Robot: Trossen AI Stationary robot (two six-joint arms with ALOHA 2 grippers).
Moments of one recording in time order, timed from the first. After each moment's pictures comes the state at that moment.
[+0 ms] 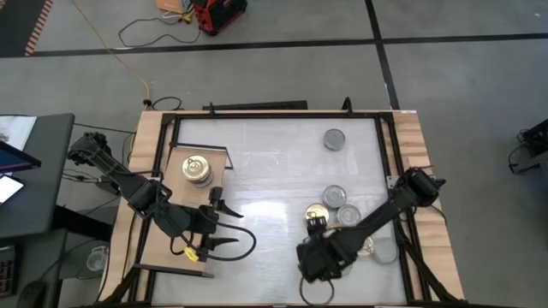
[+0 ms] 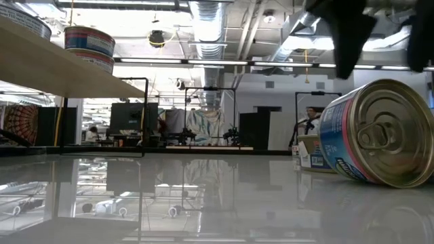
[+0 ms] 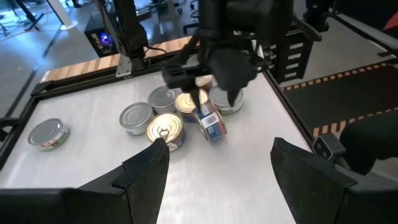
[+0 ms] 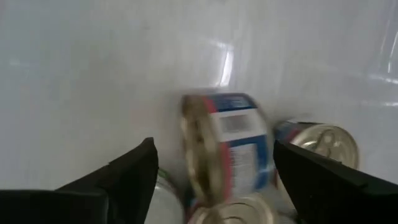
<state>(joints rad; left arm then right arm) -0.63 1.22 1.21 -0.43 -0.49 -0.08 0.60 1.95 1.63 -1.15 0.26 0.40</state>
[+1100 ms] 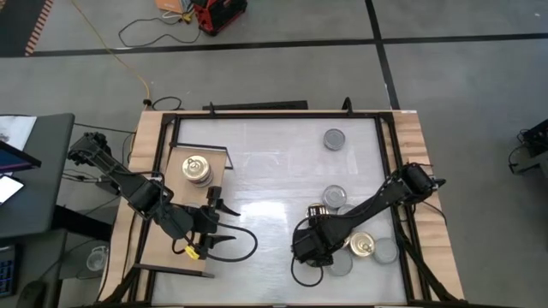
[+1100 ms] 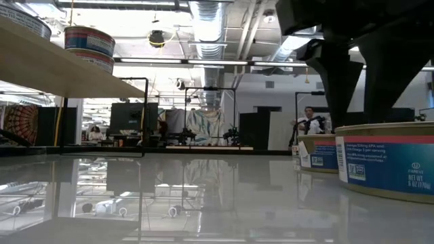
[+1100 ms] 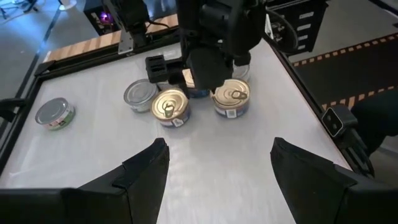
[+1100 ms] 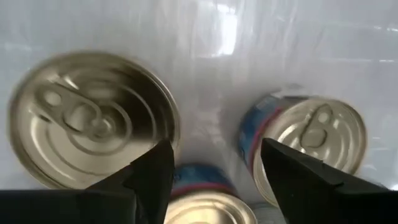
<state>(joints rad) -0.63 1.22 1.21 -0.53 -0.50 -0.09 0.50 1.95 1.51 -1.13 0.19 0.39</state>
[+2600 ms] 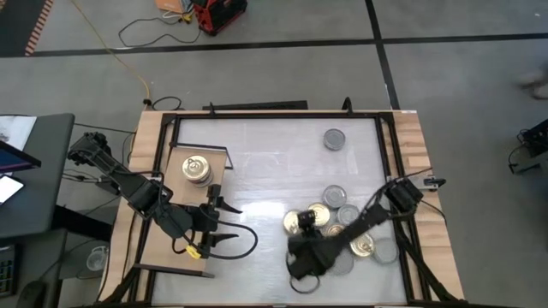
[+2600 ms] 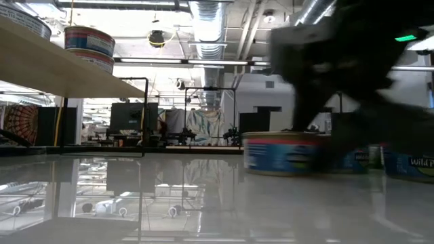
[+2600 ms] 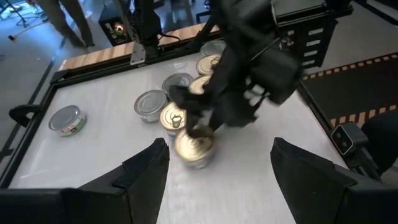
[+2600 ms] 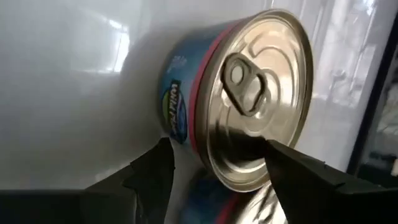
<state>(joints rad) -0.63 1.22 1.21 -0.48 -0.55 -0.09 0.58 2.16 1.54 -1.07 0.68 0.32</state>
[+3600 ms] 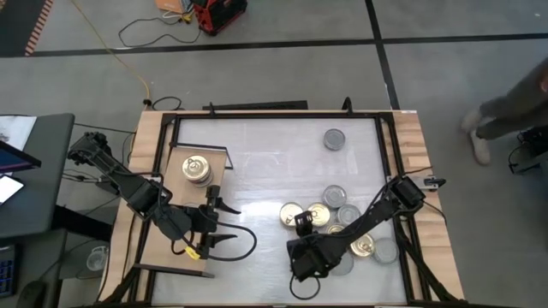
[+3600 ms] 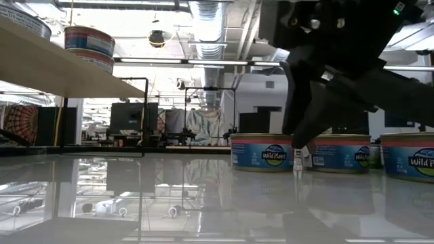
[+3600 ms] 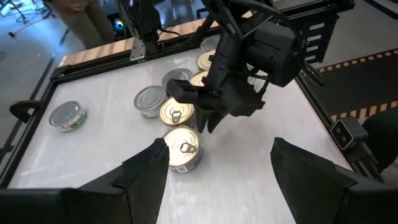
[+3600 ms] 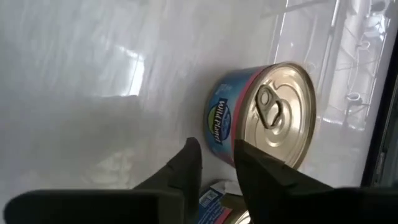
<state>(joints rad) -0.65 1.22 1.21 -0.50 -0.56 -0.11 0.58 2.09 1.50 -0.93 0.68 0.19</state>
